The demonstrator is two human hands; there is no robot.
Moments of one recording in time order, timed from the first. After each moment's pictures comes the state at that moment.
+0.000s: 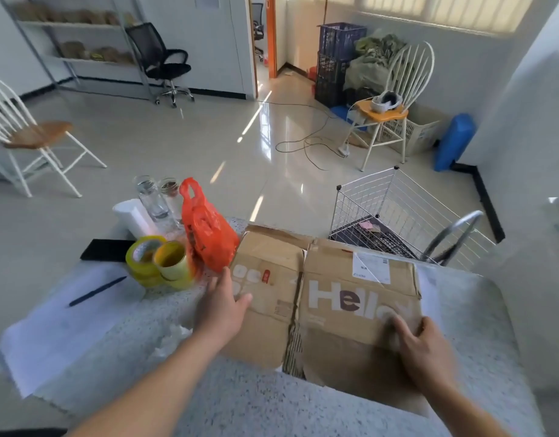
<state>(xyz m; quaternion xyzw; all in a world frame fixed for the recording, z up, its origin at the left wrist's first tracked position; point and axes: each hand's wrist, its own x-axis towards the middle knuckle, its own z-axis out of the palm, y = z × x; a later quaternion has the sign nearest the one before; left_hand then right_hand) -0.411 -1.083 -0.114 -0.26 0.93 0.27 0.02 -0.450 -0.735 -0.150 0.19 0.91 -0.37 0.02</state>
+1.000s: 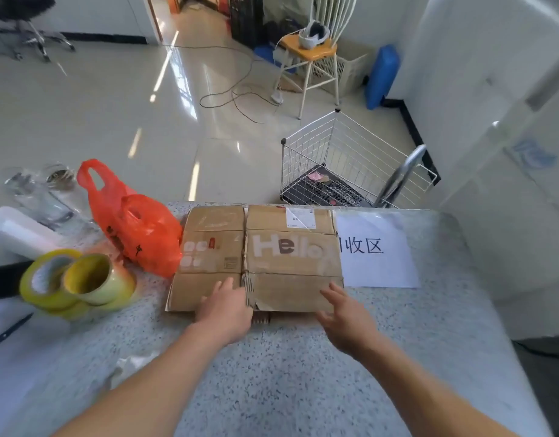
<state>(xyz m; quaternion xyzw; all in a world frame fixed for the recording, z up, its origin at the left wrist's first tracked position) -0.486 -1.069 -0.198 -0.03 0.95 0.10 0.28 -0.465 -0.829 -0.205 0.05 0.94 -0.26 0.22</state>
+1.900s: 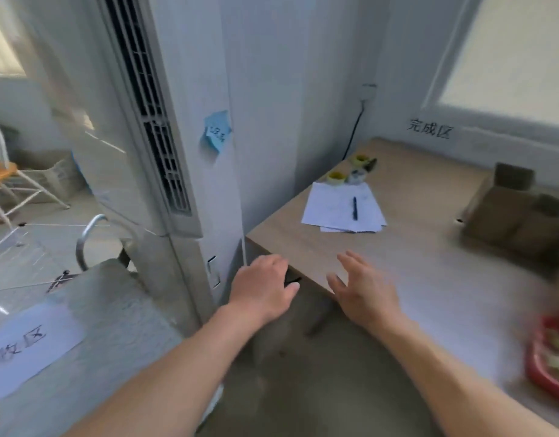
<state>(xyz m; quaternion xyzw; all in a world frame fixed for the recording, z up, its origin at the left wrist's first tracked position) -0.184 -0.430 -0.014 0.54 0.83 0.13 0.05 -0.017 -0.315 -0.016 0.43 0.89 -0.12 -0.14</state>
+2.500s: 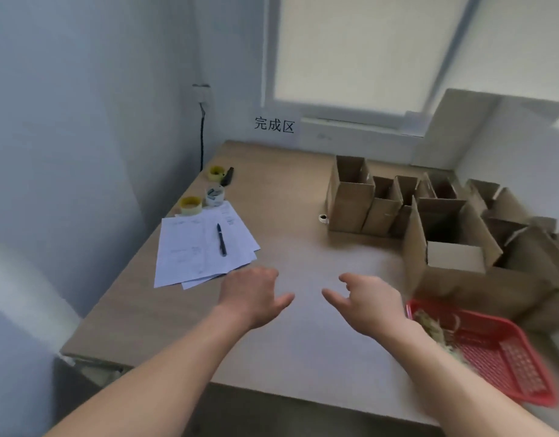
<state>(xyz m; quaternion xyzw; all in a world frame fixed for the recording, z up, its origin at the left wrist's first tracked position) -0.091 -0.119 -0.026 0.73 0.68 0.03 0.05 0.134 -0.103 -0.018 0.68 0.73 -0.09 -0.05</state>
